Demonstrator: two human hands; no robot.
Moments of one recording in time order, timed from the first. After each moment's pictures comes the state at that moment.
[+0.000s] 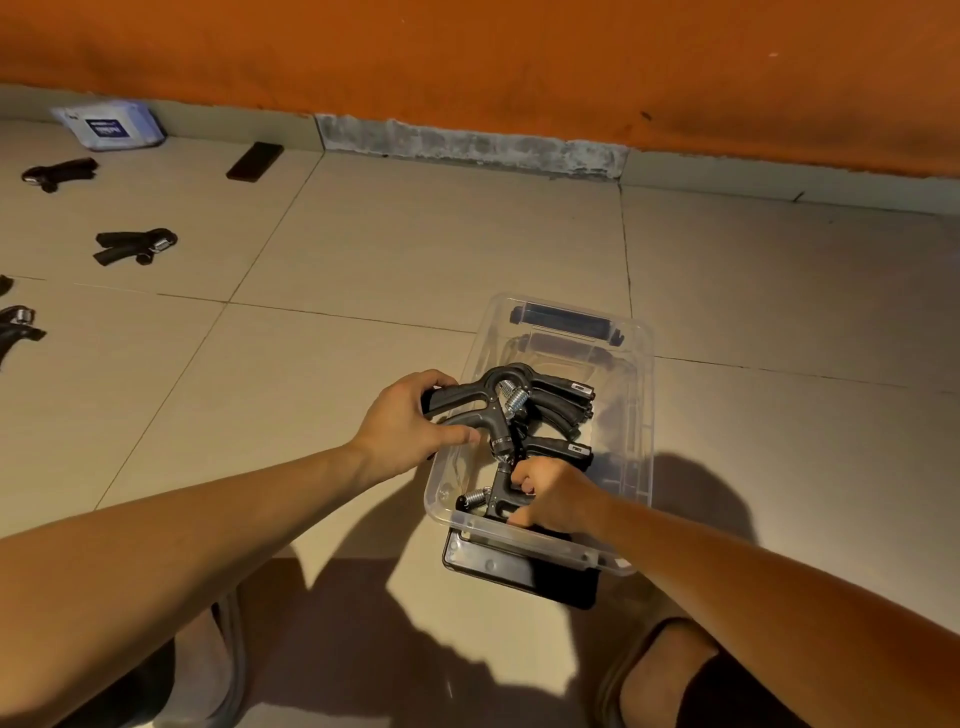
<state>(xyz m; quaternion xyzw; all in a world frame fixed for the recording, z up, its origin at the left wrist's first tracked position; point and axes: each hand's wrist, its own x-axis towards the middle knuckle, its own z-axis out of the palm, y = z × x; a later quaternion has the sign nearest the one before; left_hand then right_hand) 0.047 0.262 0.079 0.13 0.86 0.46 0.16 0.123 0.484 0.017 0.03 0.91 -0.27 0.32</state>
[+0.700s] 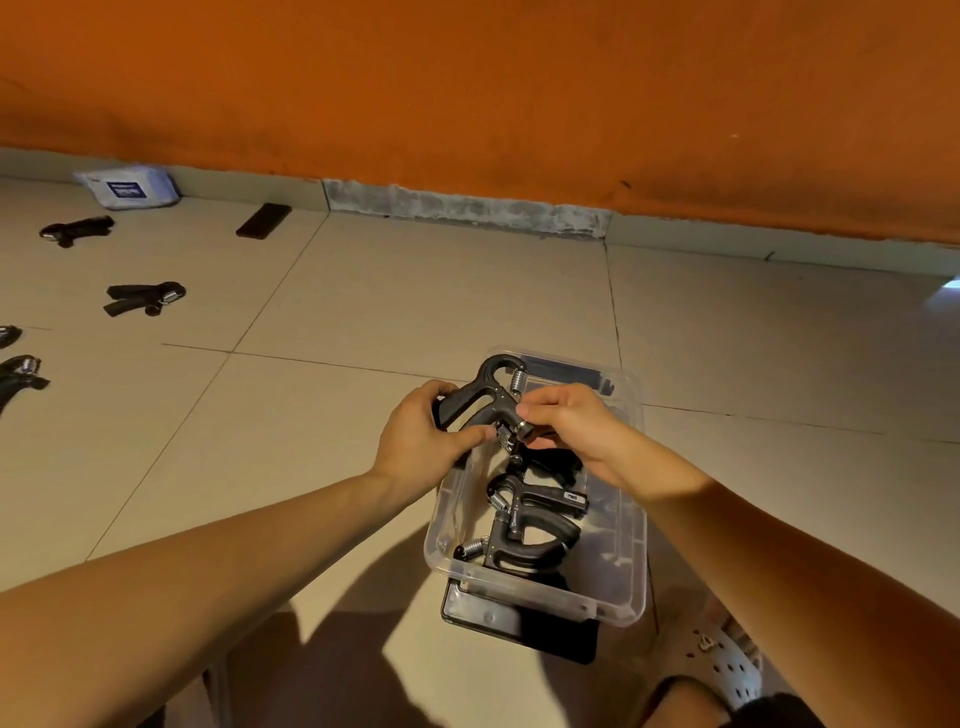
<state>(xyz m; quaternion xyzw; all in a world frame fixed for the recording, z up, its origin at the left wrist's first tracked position) 0.045 0.290 0.117 0.06 0.83 0.55 0.09 0.062 0.499 0.132 0.15 0.72 -0.66 0.13</state>
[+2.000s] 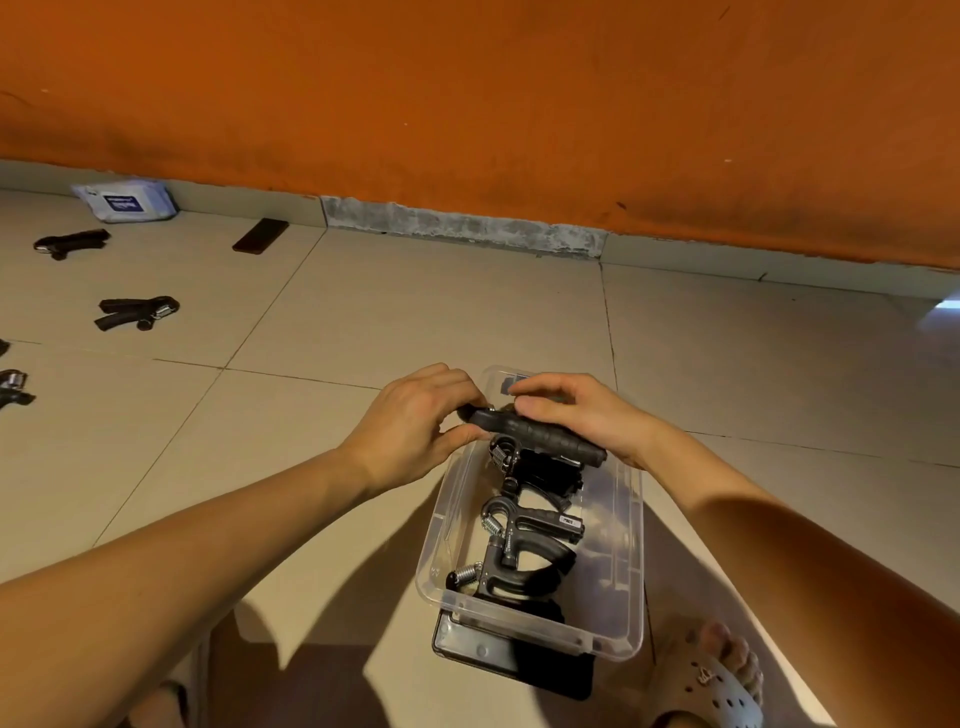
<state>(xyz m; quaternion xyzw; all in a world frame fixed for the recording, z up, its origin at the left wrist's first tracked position) 0.013 0.277 0.166 0.44 0.85 0.25 -0.11 0.040 0.529 0.169 -0.03 0.83 -0.54 0.16</state>
